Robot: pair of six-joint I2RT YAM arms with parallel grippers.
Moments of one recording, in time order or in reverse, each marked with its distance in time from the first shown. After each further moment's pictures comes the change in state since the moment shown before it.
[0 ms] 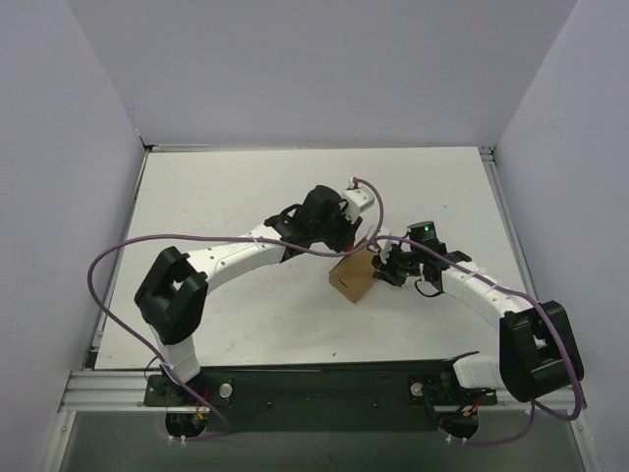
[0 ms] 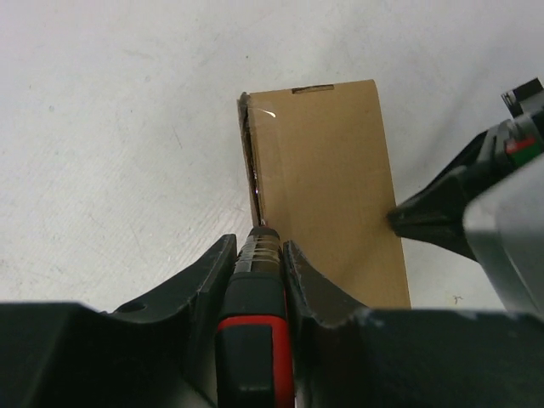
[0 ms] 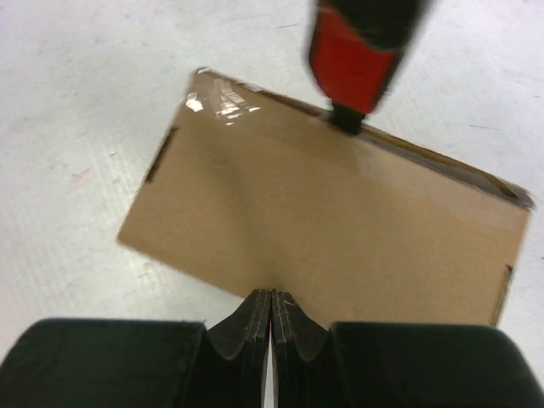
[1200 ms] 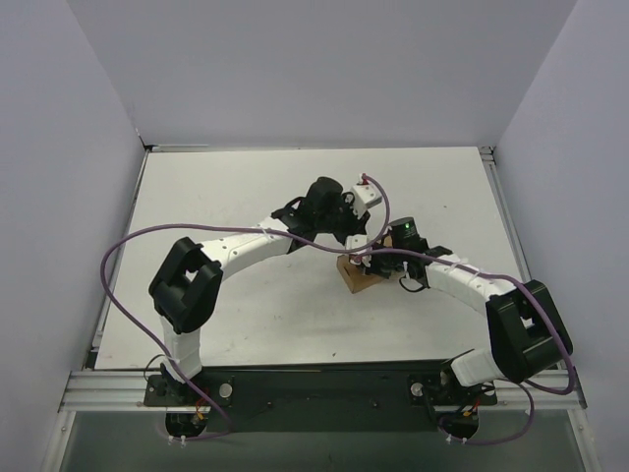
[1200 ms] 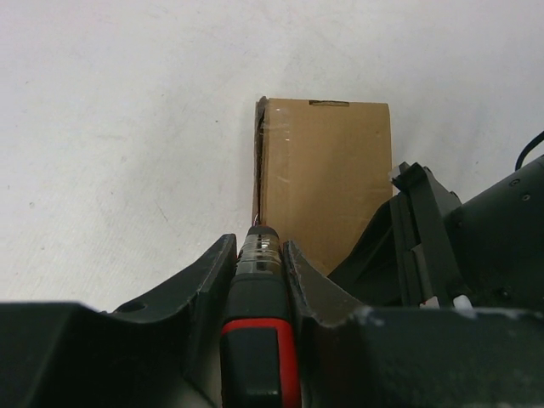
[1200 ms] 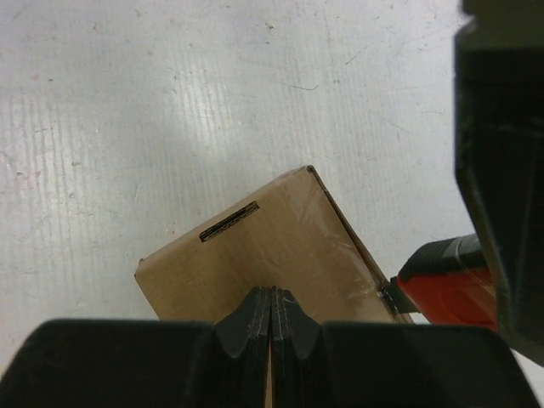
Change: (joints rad) left arm 0.040 0.120 0.092 0.111 0.221 0.111; right arm 0.100 0.112 0.063 0.069 0.029 -0.296
